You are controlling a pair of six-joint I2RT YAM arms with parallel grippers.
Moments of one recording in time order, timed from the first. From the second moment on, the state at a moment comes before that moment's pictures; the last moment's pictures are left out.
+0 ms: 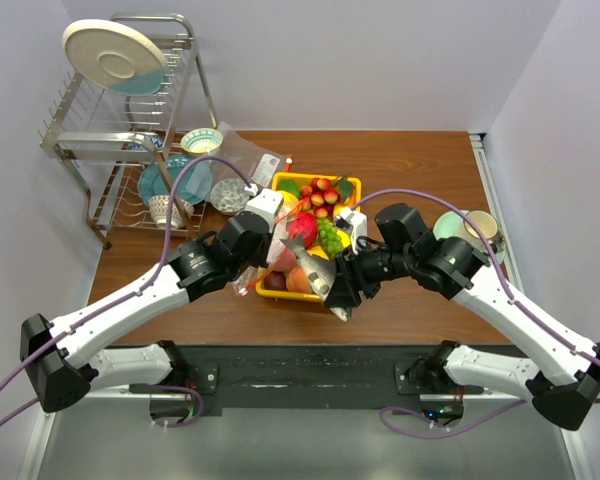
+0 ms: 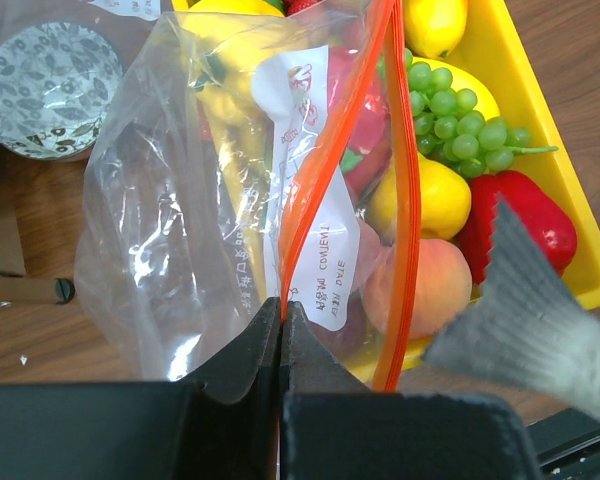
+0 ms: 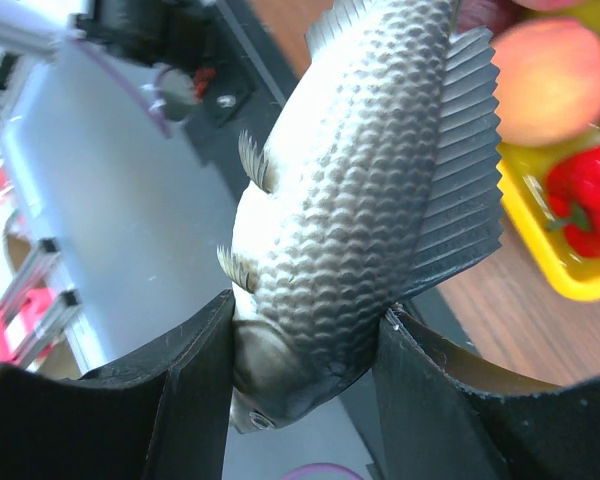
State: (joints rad) left arm -0.88 1.14 1.02 -0.54 -0.43 -0.28; right arm 0.78 1.05 1.13 -0.84 -0.51 0.29
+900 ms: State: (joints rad) left arm -0.88 1.09 1.01 -0.52 -0.34 -0.26; right arm 0.79 1.35 1.24 -0.86 -0.41 0.22
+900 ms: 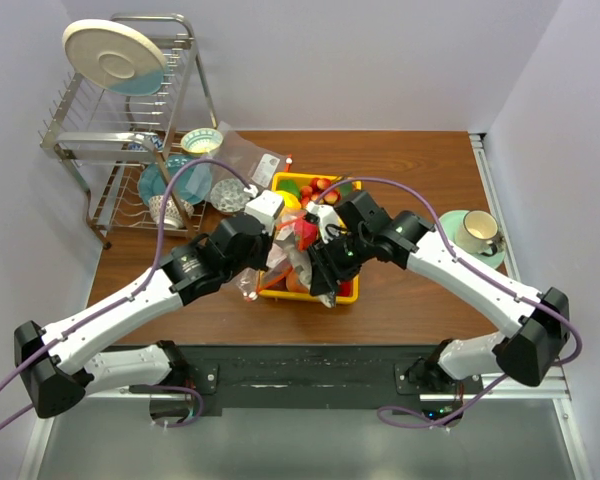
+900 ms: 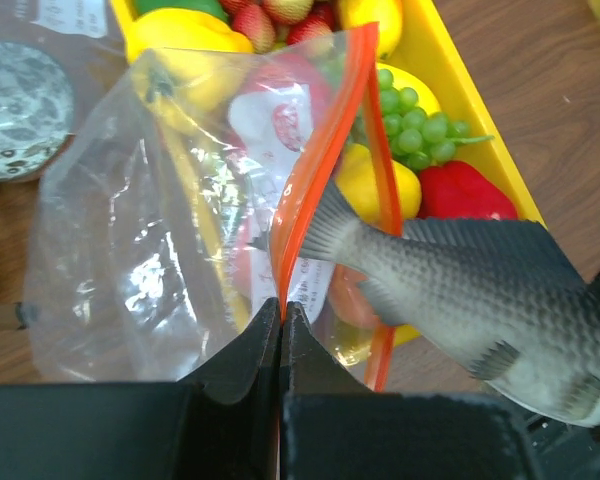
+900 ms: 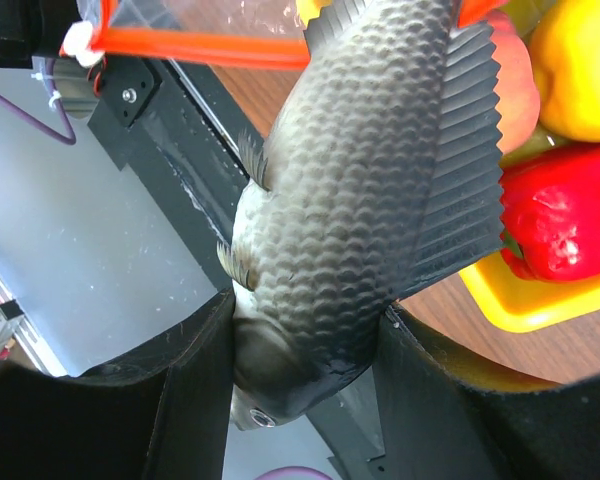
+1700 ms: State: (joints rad) left arm -0.87 1.11 1.08 -0.56 -0.20 -0.28; right arm 0.82 1.56 1.43 -0.77 -0.43 0.22
